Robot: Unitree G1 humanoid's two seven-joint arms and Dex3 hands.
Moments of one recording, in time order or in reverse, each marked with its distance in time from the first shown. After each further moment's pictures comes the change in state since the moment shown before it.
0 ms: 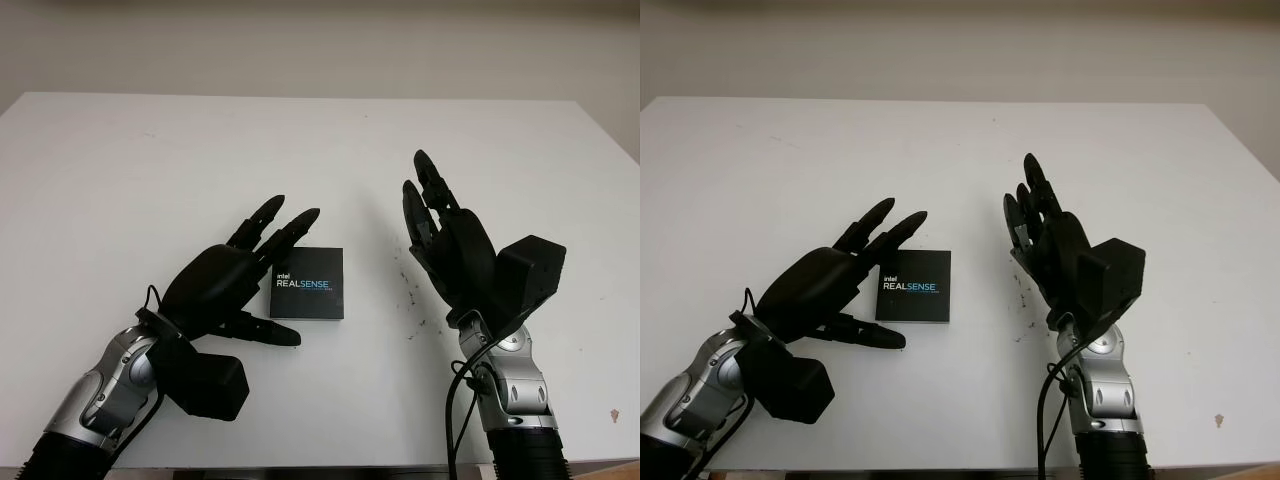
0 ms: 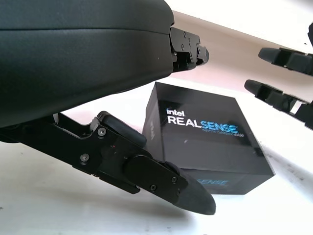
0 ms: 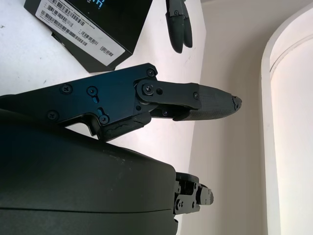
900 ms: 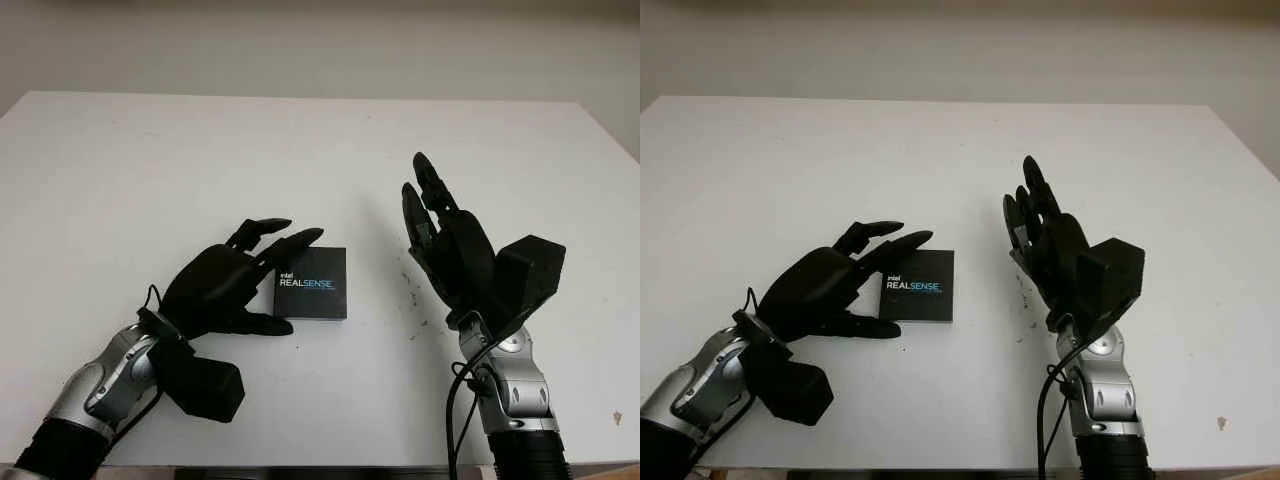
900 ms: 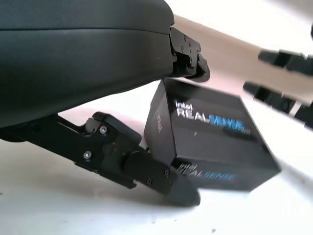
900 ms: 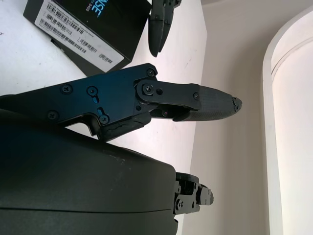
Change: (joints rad) left arm -0.039 -0.039 -0.031 0.154 -0.031 -0.100 0.111; right arm 0.011 0.001 0.003 -0.027 0.001 0.018 -0.008
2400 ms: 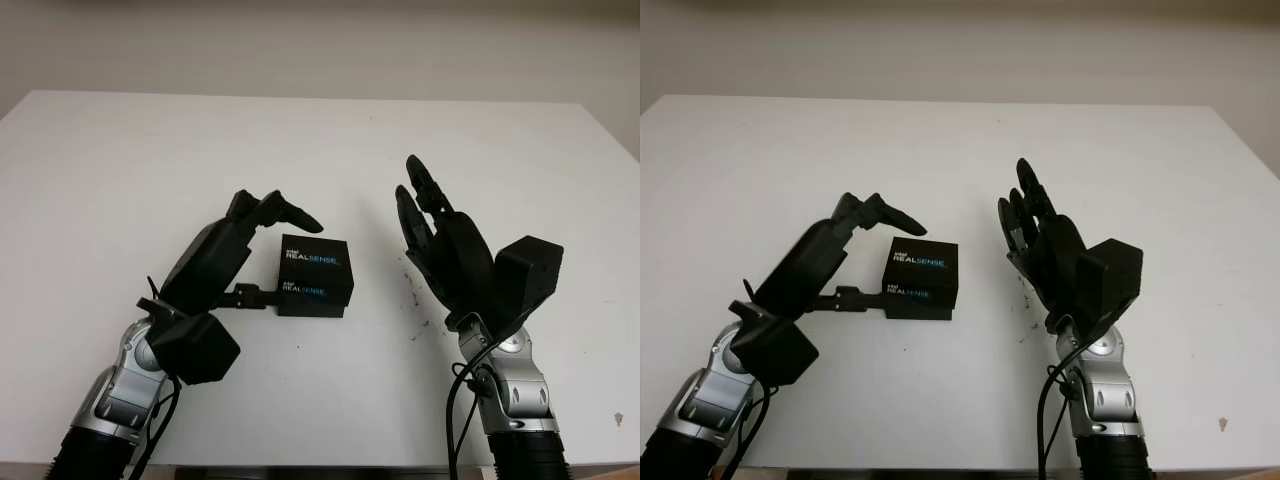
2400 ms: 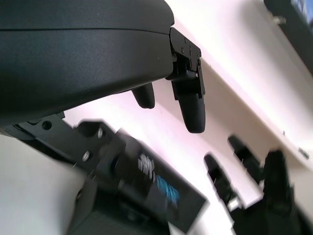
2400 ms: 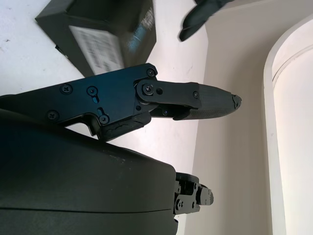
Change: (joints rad) left arm 0.029 -0.124 0.121 -0.263 -0.353 0.266 -0.171; right arm 0.002 -0.001 0.002 0.000 0.006 0.012 0.032
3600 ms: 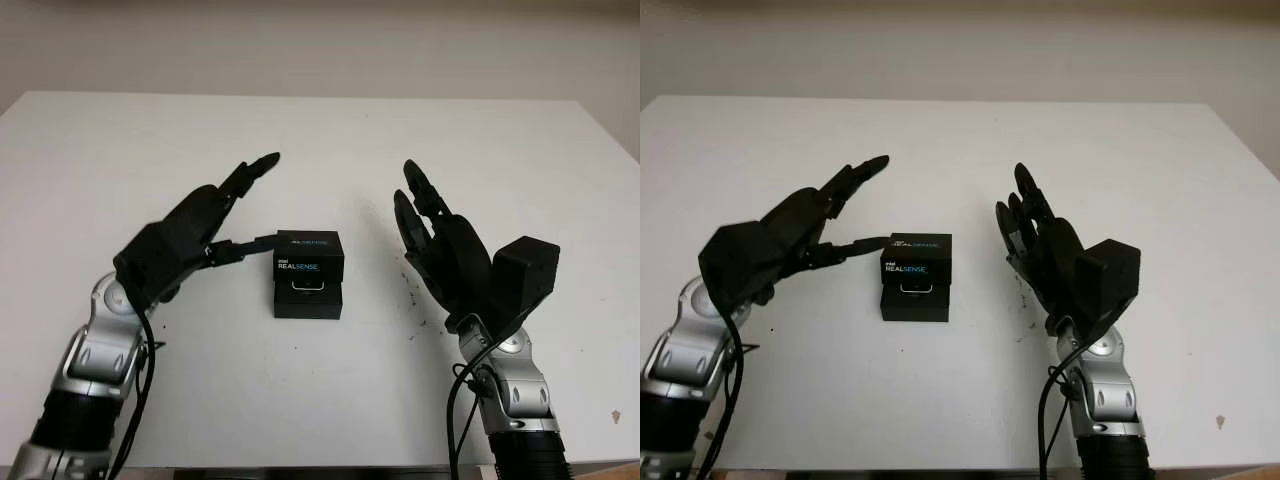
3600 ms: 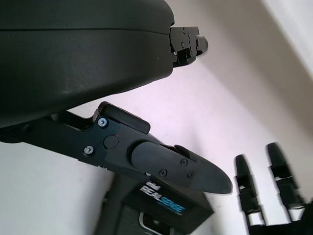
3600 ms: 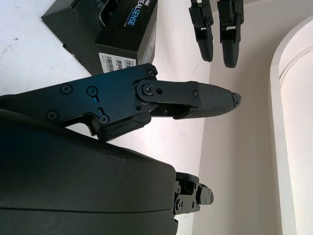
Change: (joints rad) left arm -0.233 0.091 0.077 0.124 -0.205 0.397 -0.394; right arm 0.000 -0.004 -0.003 0.012 0.002 0.011 0.011
